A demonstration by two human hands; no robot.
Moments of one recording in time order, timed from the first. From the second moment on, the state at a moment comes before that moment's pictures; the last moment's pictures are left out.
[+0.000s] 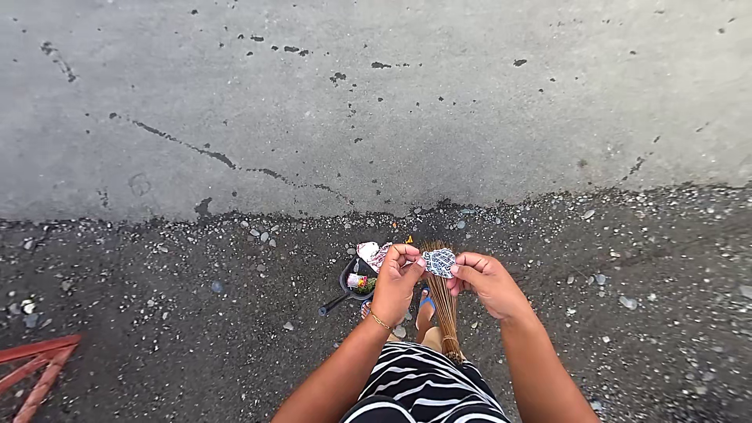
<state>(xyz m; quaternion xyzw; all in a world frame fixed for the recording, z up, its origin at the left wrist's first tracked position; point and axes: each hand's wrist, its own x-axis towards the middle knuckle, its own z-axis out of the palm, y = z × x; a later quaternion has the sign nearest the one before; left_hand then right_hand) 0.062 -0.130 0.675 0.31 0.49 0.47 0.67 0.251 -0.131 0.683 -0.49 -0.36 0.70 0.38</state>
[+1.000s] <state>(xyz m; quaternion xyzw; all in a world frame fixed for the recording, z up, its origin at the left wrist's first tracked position) 0.059 -0.127 0.668 0.45 0.41 0.50 0.61 0.252 -0.125 0.671 -0.45 -0.43 0.63 0.46</state>
